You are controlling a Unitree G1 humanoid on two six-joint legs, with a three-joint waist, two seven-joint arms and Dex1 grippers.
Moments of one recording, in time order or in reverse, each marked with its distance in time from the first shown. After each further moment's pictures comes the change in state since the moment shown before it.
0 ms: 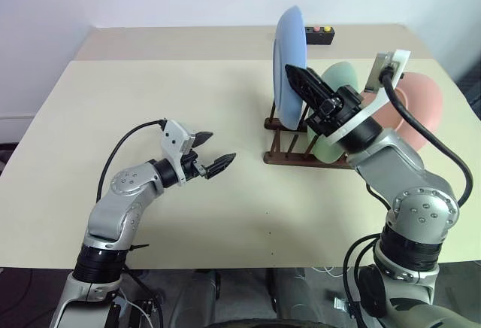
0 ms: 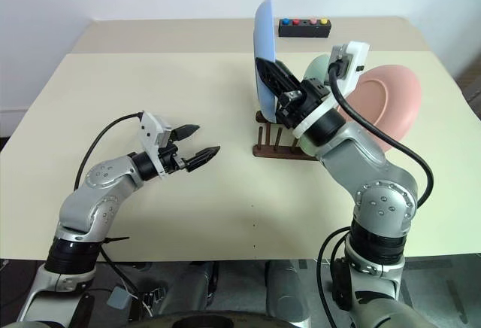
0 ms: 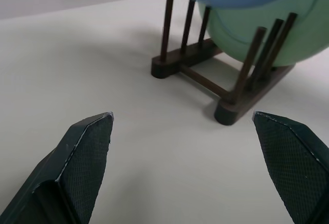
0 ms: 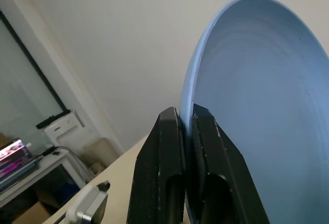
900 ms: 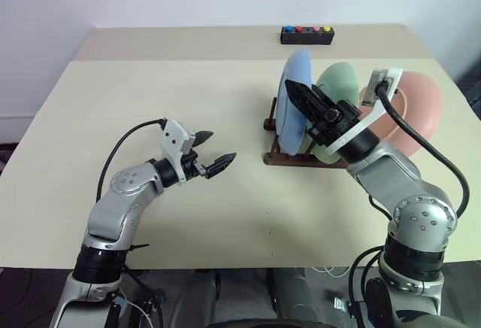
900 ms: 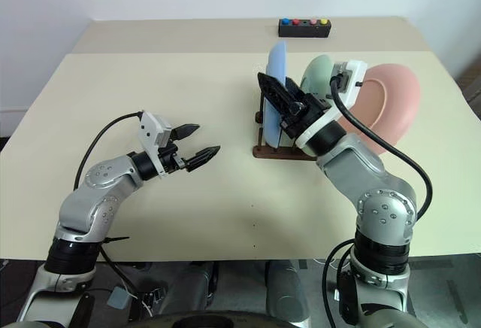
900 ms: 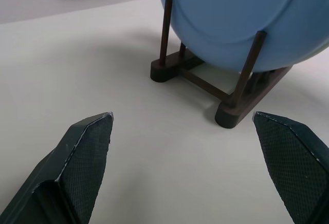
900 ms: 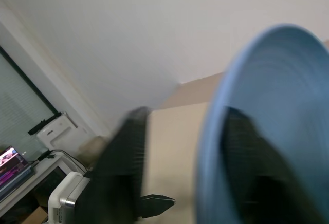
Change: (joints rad) left arm 0.000 0.000 0.000 0.000 0.003 0.000 0.000; right arm 0.075 -0.028 0.011 0.016 0.040 -0.039 -0.048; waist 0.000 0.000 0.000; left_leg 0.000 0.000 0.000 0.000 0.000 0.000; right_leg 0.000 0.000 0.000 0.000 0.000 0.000
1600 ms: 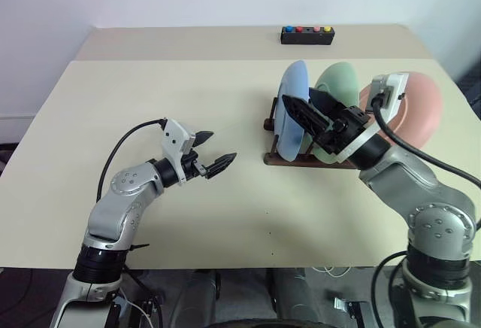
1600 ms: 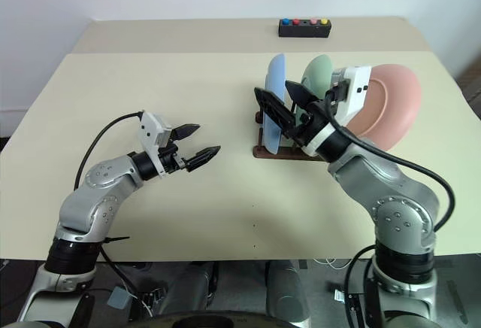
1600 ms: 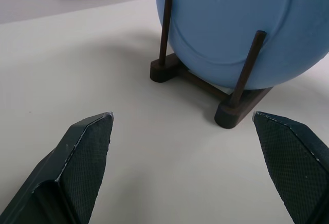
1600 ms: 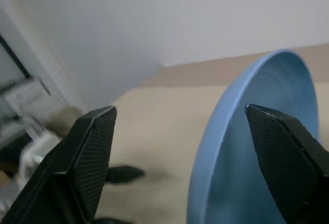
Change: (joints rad) left arm -0.002 -0.002 0.001 0.000 -0.002 0.002 0.000; right arm 0.061 -0.219 0.029 -0.082 -0.091 -0.007 0.087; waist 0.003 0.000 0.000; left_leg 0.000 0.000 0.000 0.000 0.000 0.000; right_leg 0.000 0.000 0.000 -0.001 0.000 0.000
